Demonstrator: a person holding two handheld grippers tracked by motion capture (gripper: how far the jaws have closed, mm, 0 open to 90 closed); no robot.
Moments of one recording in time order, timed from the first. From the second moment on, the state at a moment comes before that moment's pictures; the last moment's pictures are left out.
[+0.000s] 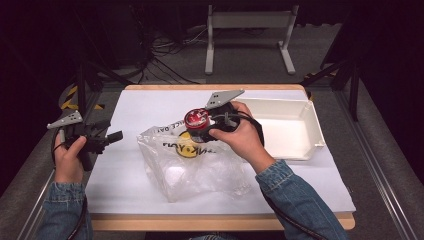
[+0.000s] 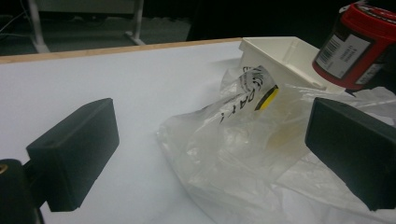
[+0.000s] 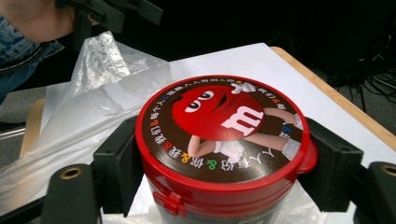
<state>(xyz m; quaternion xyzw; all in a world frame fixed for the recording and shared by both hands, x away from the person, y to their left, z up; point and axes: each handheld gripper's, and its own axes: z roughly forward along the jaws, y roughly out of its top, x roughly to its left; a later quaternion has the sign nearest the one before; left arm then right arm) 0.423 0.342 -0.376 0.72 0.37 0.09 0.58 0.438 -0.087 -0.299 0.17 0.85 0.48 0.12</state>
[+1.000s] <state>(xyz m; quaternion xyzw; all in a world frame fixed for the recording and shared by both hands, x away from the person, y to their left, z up) 0.409 0.345 -0.371 0.74 0.31 0.13 0.59 0.478 -0.160 -0.290 0.24 0.83 0.48 0.17</state>
